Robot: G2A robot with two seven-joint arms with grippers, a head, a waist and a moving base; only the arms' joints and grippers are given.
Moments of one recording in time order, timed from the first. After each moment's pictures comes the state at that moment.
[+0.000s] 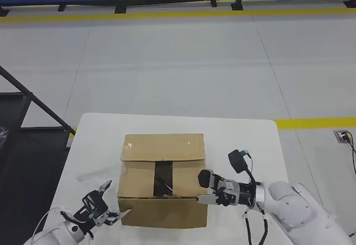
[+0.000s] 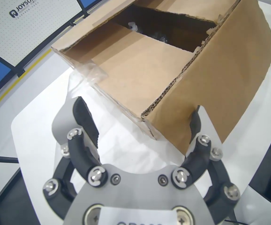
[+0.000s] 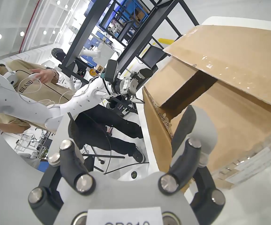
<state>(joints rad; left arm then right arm) 1.59 -1.09 -1.68 -1.72 1.70 -0.69 0.32 -0.99 -0.94 1.03 -1.70 0.02 -0.63 0.67</state>
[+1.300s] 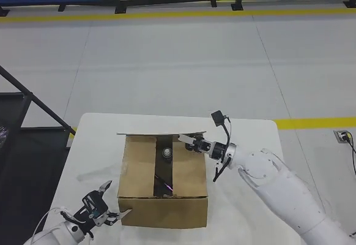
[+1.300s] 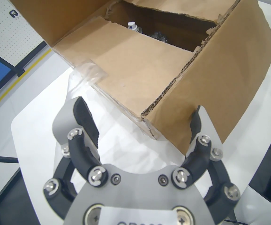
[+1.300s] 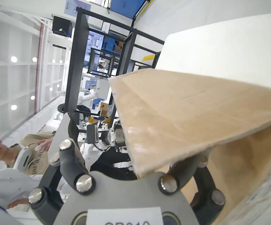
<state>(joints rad) 1.59 -1.09 -1.68 -1.72 1.70 -0.69 0.32 -0.52 -1.17 0.73 -1.19 0.25 -0.32 0.51</state>
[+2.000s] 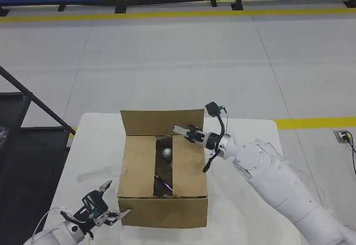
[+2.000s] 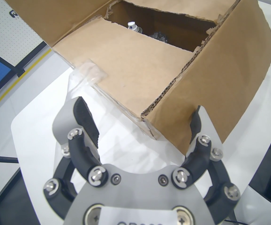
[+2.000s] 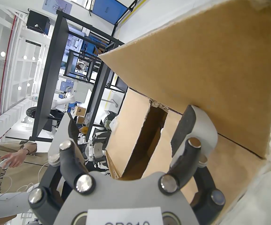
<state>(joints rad) 1.59 -1.09 -1.68 -1.72 1.70 -0.69 0.32 -0.47 -1.22 0.70 -1.13 0.19 -0.31 0.44</state>
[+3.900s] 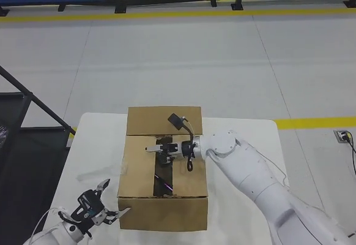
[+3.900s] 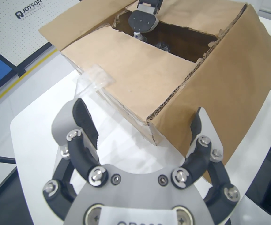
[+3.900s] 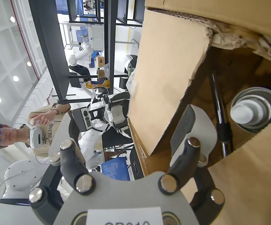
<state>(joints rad) 1.59 -1.08 -1.68 -1.71 1.66 -0.68 0.37 -0.24 -1.56 0.60 -0.54 0.42 -0.36 1.02</state>
